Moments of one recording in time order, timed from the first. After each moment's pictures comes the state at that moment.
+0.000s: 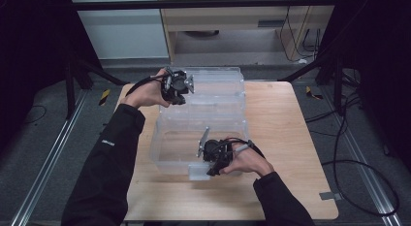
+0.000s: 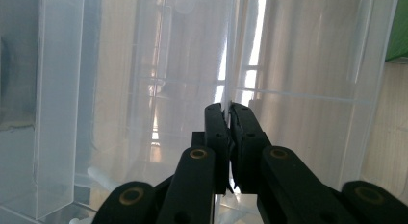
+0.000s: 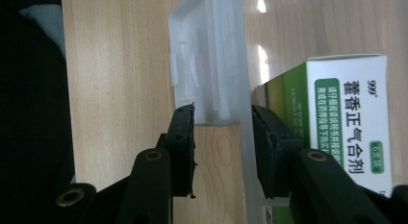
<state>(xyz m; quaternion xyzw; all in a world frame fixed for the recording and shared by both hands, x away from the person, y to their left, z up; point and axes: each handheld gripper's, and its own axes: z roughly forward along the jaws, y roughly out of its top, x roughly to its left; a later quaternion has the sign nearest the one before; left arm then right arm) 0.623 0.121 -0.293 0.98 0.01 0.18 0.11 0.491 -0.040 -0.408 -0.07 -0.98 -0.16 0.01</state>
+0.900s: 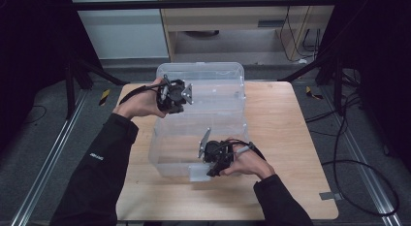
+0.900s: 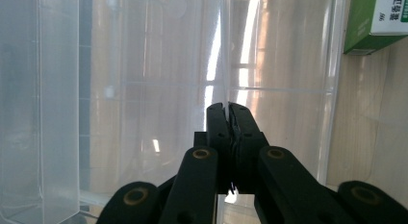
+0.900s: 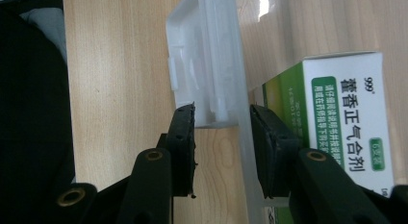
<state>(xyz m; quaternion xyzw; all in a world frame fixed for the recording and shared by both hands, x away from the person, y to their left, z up) 0.576 0.124 -0.283 0.98 -0.01 0.19 0.10 0.488 -0.043 -0.410 -0.07 -0.98 -0.17 0.01</state>
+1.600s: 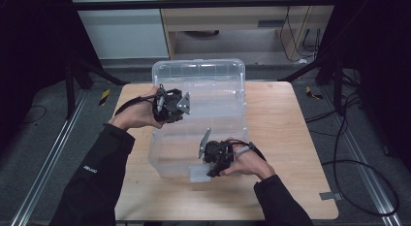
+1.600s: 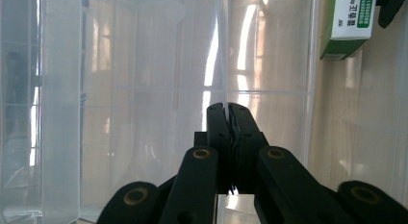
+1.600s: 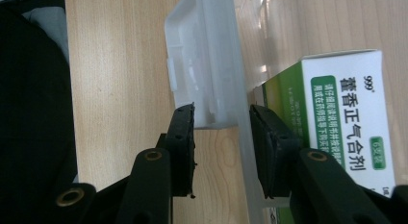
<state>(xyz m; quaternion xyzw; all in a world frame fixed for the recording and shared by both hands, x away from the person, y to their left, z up) 0.545 0.130 -0.287 0.97 -0.01 0.20 0.12 0.488 -0.043 -0.410 -0.07 -0.98 -0.17 0.01</state>
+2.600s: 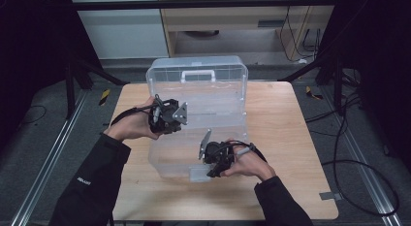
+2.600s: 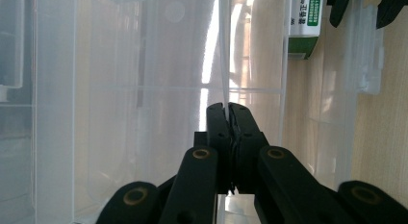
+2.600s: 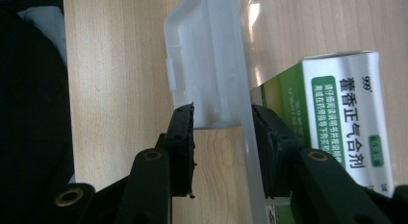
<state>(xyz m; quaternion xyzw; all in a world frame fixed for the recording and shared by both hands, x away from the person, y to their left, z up) 0.520 0.137 -0.295 0.98 0.00 0.18 0.13 0.484 -0.044 -0.409 -0.06 -0.98 -0.18 0.00</state>
